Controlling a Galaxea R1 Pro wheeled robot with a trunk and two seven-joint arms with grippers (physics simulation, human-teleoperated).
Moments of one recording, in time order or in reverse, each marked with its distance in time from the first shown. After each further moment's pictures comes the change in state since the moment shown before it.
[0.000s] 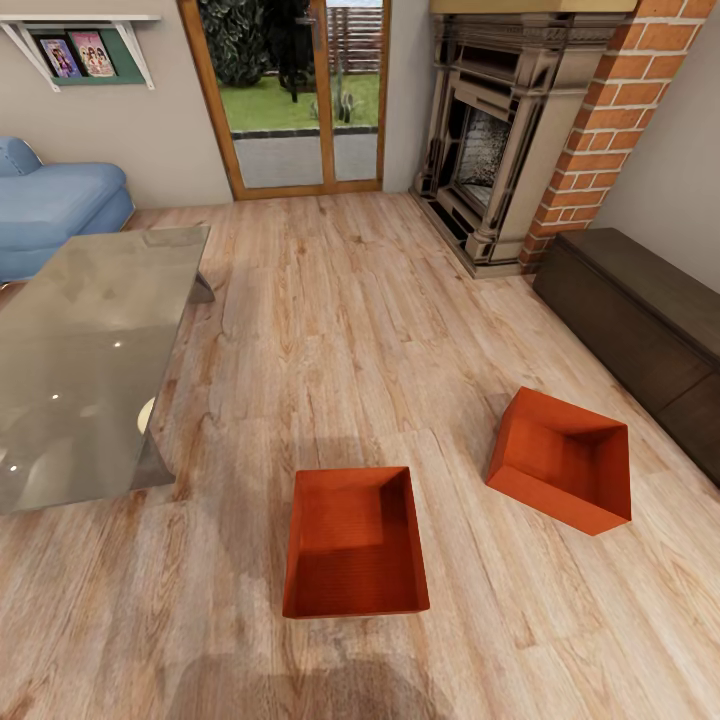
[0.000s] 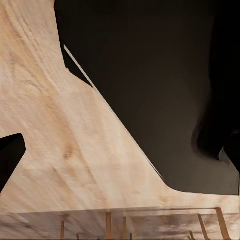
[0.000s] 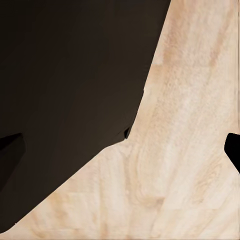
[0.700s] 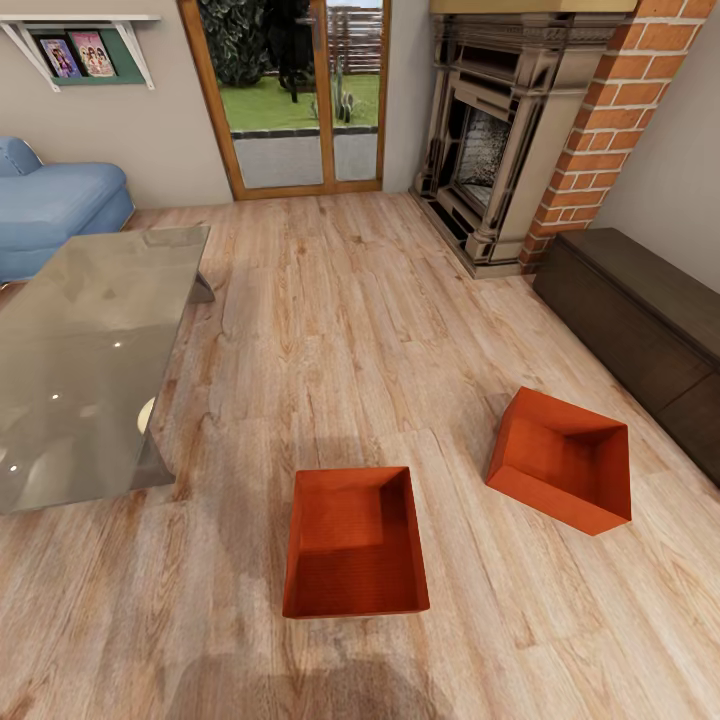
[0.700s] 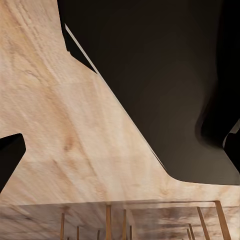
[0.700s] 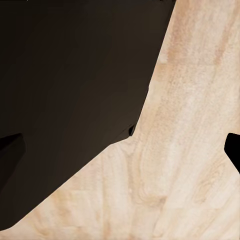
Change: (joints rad) left arm 0.000 0.005 0.003 0.035 0.002 -0.007 -0.005; right arm 0.002 0.001 0.000 0.001 -0.001 0.003 0.012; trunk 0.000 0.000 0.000
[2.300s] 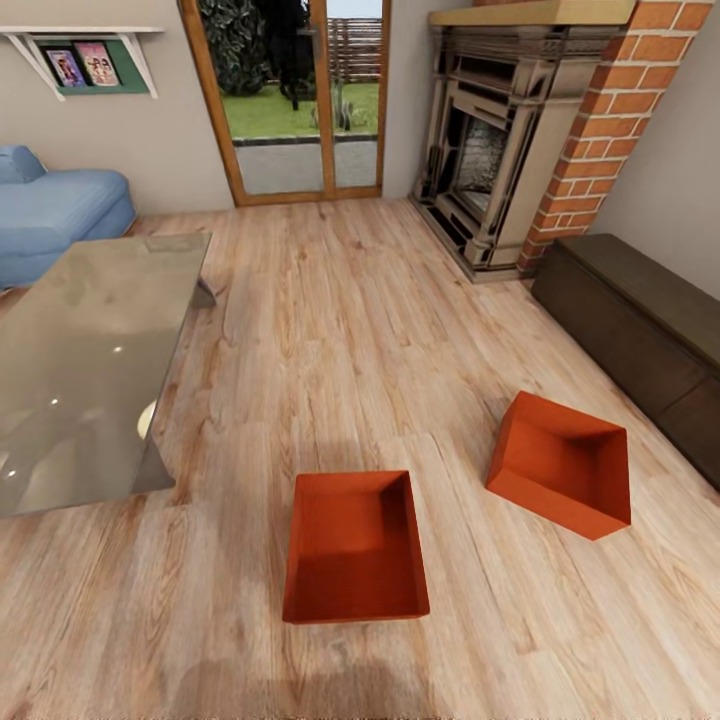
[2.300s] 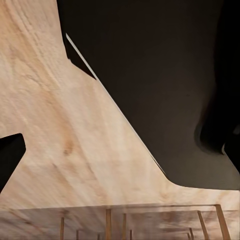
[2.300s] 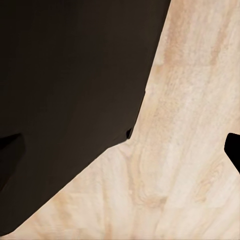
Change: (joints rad) left arm 0.000 0.000 -0.001 0.000 0.000 0.000 0.000; right arm 0.000 0.003 -0.012 0.000 -0.006 0.009 -0.011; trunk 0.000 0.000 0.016
